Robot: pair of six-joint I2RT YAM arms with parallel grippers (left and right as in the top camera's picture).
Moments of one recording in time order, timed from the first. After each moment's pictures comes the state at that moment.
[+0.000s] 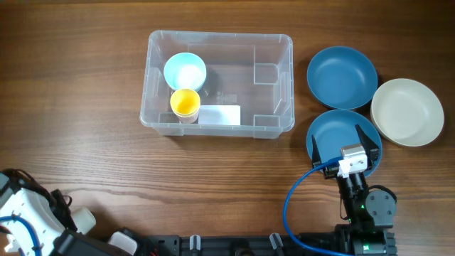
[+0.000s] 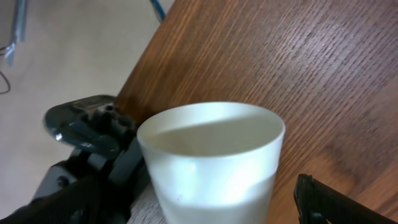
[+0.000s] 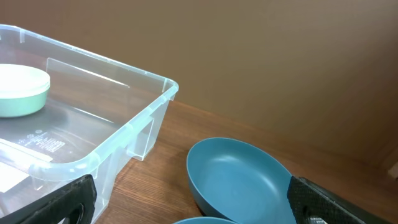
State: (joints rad) left arm 1.00 1.27 0.71 -1.03 -0.29 -1.18; right arm 0.01 0.03 0.01 0.01 -0.16 -0.28
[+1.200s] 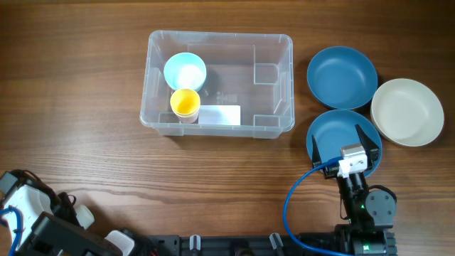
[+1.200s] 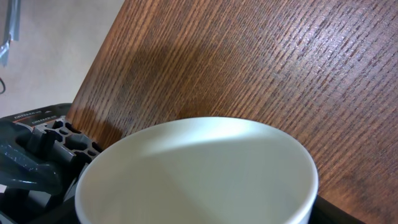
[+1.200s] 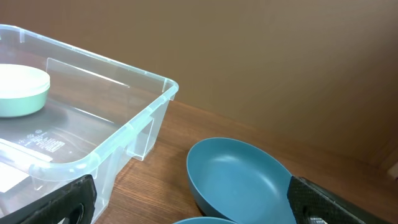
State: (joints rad) left arm 1.00 1.40 0.65 -0.86 -0.28 -1.17; right arm 0.01 0.03 0.01 0.01 -0.16 -0.28
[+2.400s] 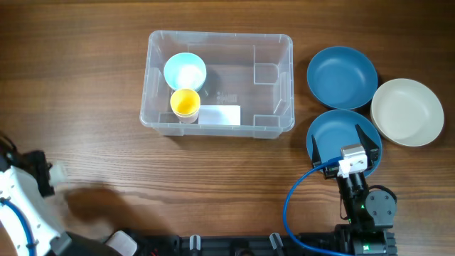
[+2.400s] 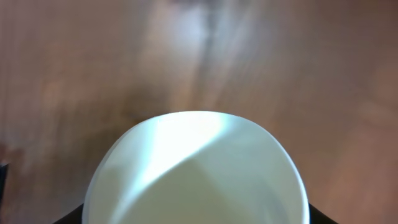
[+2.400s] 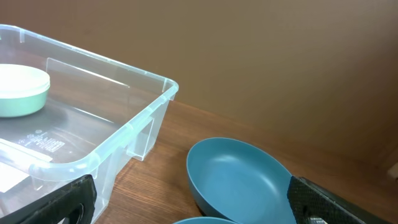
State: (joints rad) left arm 0.84 1.31 0.97 -0.90 -0.11 -1.03; right arm 0.01 0.03 0.01 0.01 -0.16 -0.28
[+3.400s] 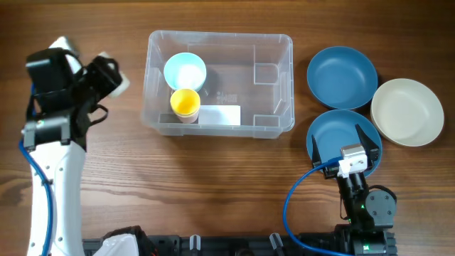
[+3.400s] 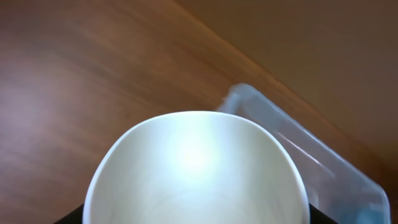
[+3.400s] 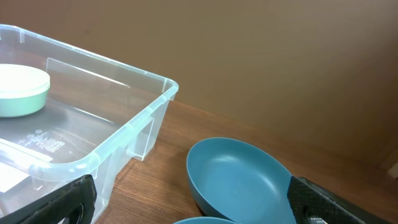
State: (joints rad) left arm 0.17 1.27 1.17 -0.59 0.17 -0.48; right arm 0.01 0.03 0.01 0.01 -0.16 -0.28
